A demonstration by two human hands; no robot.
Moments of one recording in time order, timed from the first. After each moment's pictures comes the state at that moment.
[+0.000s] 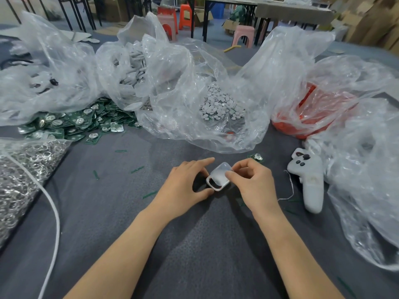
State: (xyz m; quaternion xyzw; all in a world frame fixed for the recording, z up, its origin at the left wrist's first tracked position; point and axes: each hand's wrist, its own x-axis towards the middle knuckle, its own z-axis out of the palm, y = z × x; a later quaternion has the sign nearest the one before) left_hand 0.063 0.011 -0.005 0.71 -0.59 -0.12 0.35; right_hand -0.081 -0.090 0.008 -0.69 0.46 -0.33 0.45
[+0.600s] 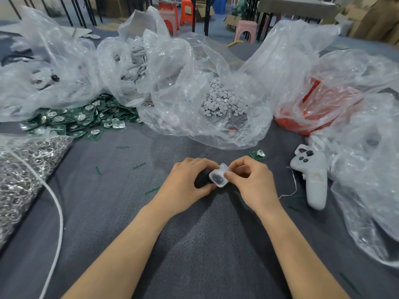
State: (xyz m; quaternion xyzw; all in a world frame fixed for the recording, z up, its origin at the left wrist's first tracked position) left_hand 0.063 0.011 -0.004 0.70 -0.61 -0.12 0.36; right_hand -0.081 -0.091 0.008 -0.76 0.43 -0.28 0.41
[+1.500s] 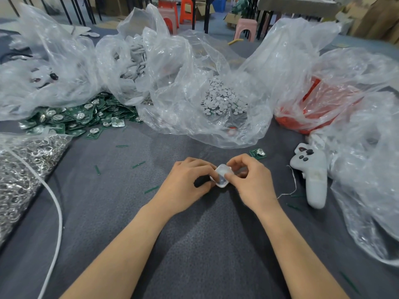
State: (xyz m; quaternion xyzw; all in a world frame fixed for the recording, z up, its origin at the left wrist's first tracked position) left_hand 0.063 0.012 0.000 0.69 -0.63 -0.13 0.35; right_hand -0.079 -0.092 0.005 -0.78 0.42 -0.27 0.37
